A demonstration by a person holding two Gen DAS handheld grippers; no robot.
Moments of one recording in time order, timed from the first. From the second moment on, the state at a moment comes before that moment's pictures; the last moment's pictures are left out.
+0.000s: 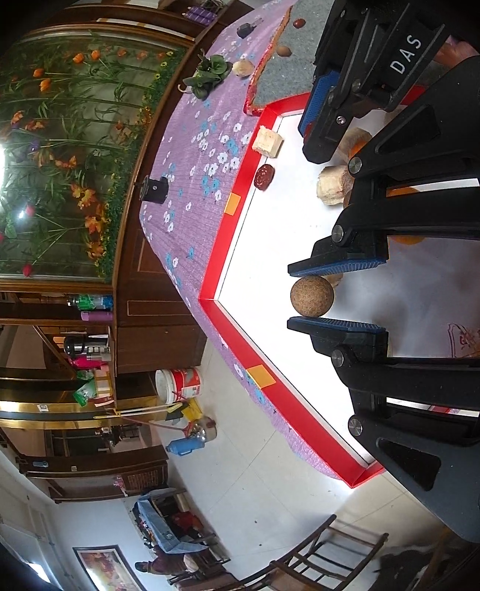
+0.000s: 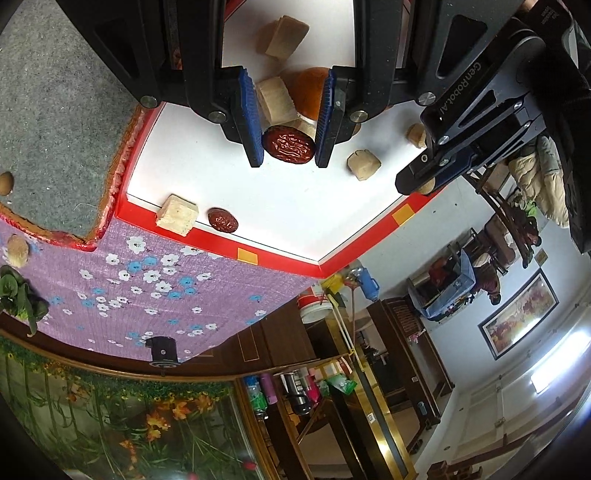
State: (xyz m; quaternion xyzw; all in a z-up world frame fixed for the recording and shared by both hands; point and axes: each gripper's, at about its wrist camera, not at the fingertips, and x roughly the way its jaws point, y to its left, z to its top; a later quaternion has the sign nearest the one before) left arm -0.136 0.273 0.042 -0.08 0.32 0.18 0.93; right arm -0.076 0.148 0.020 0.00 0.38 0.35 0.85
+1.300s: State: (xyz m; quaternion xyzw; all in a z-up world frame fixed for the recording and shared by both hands) left arm -0.142 0.253 0.060 -0.05 0.30 0.18 0.93; right arm -0.065 0.106 0.043 0.07 0.35 0.33 0.87
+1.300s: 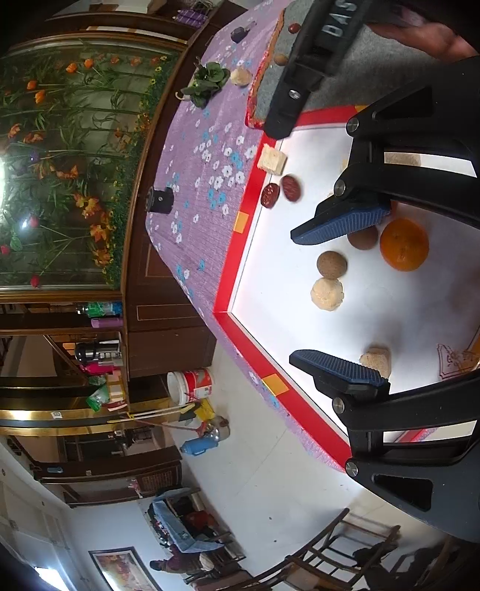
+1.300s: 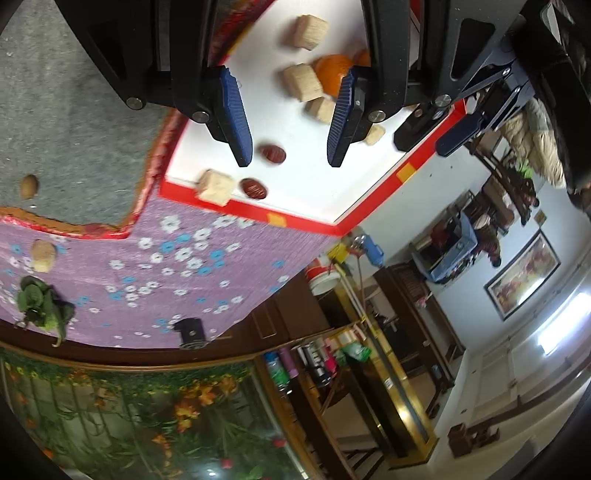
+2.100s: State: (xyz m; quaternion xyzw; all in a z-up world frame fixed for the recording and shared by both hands) left arm -0.136 0.200 0.067 0.00 0.32 0.15 0.93; right arm -0.013 -0.106 0.068 0.15 0.33 0.16 0.92
